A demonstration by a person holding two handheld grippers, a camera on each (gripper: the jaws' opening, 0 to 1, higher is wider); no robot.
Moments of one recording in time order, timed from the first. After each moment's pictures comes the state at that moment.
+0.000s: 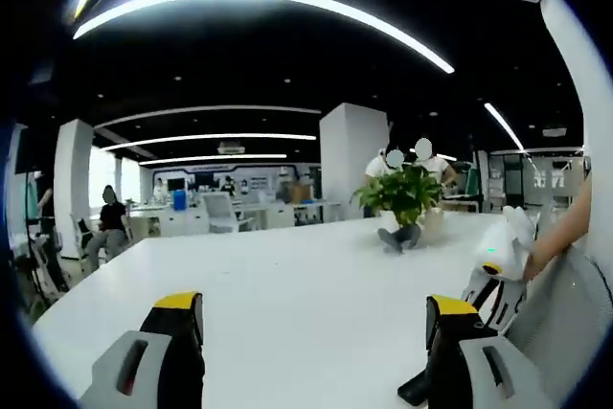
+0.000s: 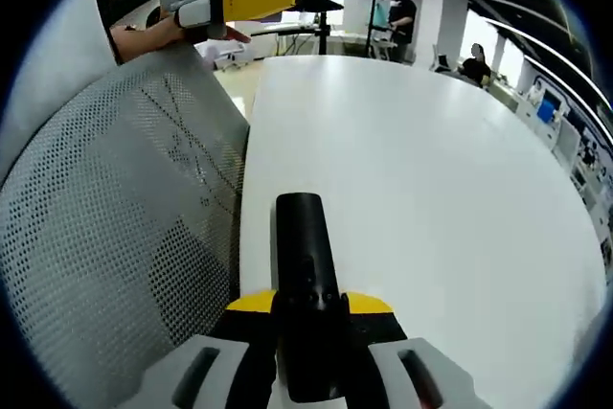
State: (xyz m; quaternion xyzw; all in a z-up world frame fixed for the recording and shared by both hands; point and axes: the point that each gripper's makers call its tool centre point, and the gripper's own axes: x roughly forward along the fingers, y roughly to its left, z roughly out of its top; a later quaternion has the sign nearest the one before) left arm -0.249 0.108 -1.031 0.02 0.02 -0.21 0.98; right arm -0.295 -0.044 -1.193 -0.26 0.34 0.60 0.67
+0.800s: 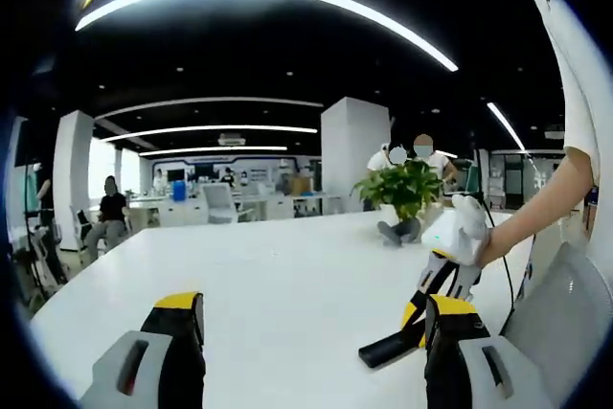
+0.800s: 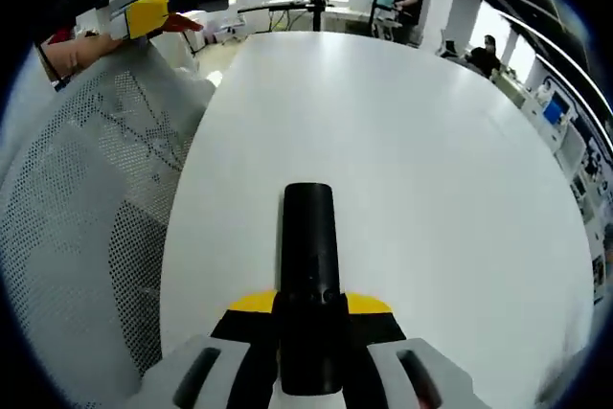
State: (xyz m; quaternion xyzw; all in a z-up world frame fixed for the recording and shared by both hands) left arm -0.247 0.109 -1.043 0.02 0.05 -0.21 0.98; right arm -0.216 -0.041 -1.194 -0.34 0.35 0.59 0.64
